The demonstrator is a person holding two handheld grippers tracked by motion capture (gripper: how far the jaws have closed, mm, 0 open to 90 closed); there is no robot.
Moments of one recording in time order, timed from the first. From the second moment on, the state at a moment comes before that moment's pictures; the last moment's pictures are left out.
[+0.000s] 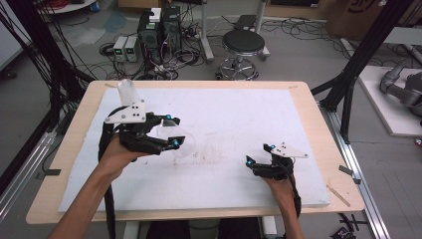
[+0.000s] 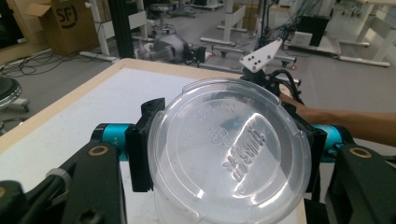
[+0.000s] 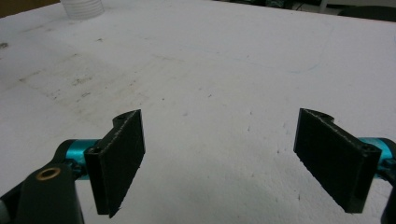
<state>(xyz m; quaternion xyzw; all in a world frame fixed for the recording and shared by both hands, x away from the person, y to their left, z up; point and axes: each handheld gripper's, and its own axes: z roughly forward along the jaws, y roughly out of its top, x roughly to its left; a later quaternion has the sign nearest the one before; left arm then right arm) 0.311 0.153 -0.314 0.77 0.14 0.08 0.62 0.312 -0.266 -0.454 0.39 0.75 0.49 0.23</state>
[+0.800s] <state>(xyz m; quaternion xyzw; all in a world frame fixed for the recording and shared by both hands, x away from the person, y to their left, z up) 0.310 0.149 -0.337 0.76 0.11 0.05 0.63 0.312 -0.265 -0.454 0.39 0.75 0.49 0.22</state>
